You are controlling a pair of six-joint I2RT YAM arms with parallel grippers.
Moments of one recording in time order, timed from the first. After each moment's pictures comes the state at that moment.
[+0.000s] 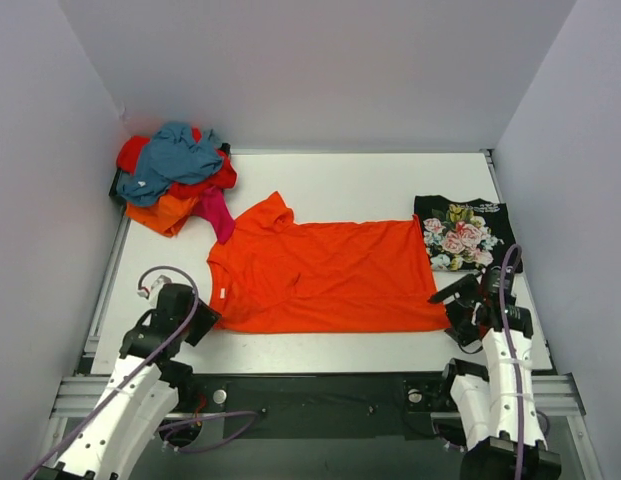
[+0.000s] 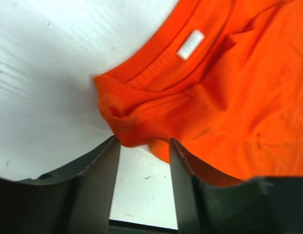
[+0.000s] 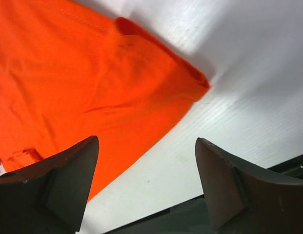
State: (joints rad) left arm -0.23 0.53 0.34 -0.75 -0.09 -1.05; right arm -0.26 0.72 0.47 -0.87 -0.14 0.82
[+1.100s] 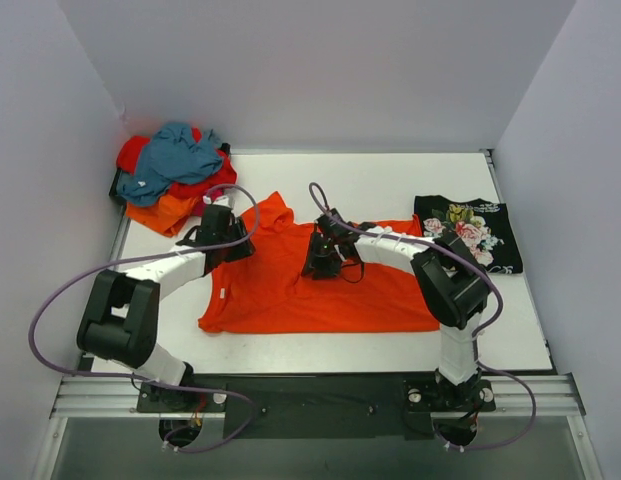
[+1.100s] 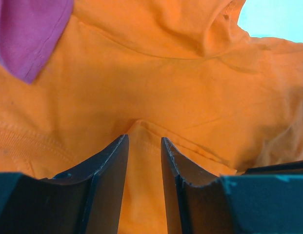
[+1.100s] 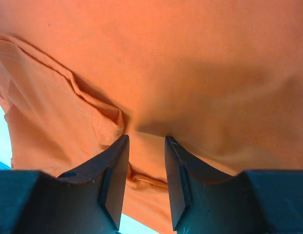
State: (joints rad) left arm -0.29 1.52 0.81 -0.06 0.01 -0.55; right arm 0.68 1.92 1.19 -0.31 -0.16 0.82
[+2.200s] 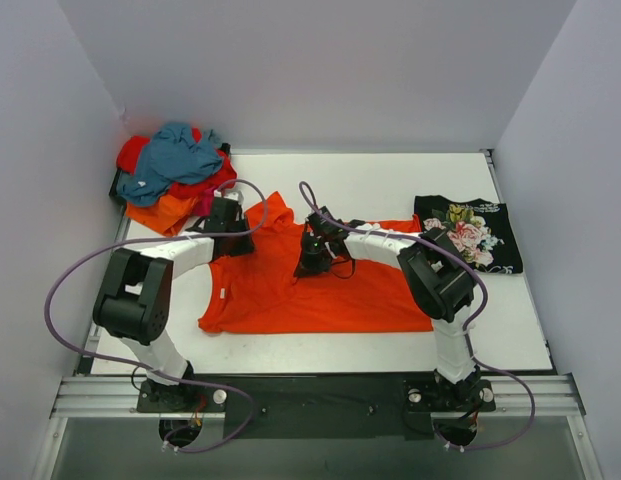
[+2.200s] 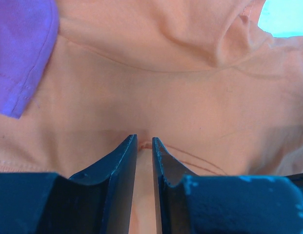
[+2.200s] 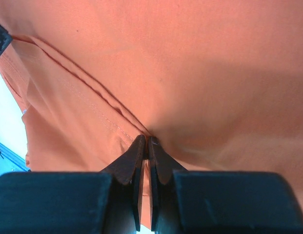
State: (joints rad) left arm -0.29 1.72 0.96 -0.11 0.04 -0.47; right arm 0.70 2.03 1.29 -0.29 -0.24 0.83
